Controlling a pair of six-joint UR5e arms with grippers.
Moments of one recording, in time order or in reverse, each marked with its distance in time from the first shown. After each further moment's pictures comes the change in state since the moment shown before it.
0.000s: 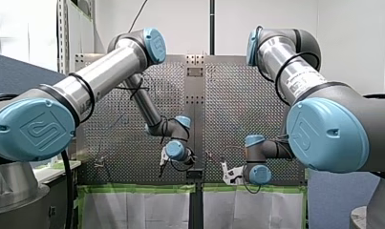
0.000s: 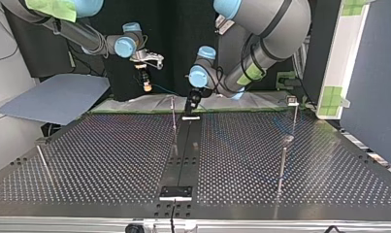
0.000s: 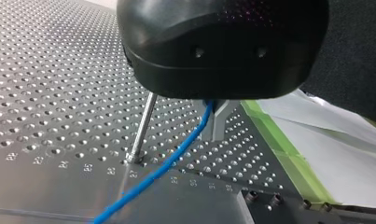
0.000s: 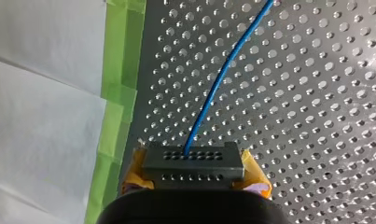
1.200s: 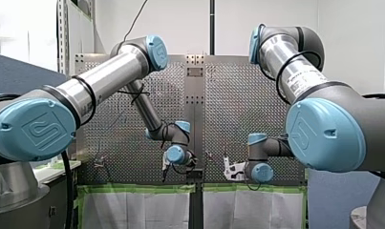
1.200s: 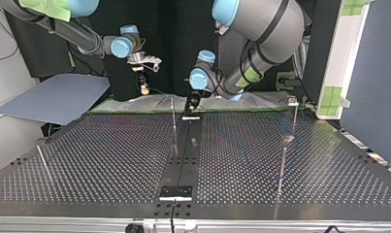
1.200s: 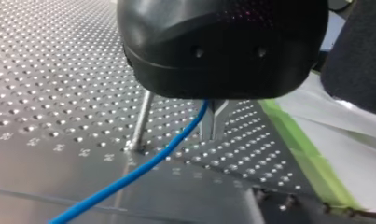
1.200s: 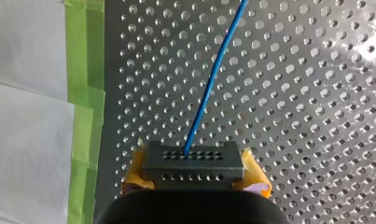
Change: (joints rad) left arm 0.010 -0.058 0.057 0.046 0.030 -0.072; right arm -0.024 -0.013 0.004 -0.055 -0.039 0.071
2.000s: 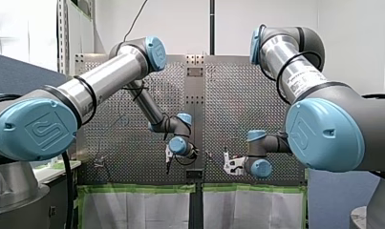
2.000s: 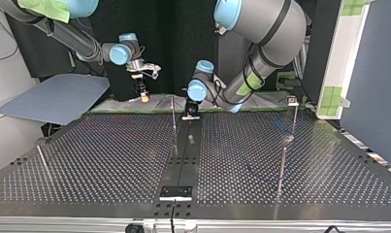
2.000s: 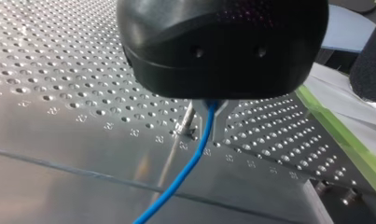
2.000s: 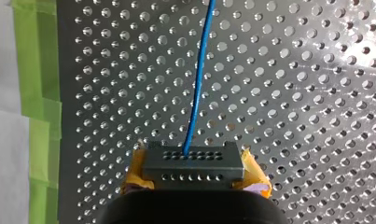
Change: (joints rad) left arm 0.019 -0.001 0.116 -0.113 0.033 -0.036; right arm -0.008 0.002 -0.076 0.023 -0.038 0.019
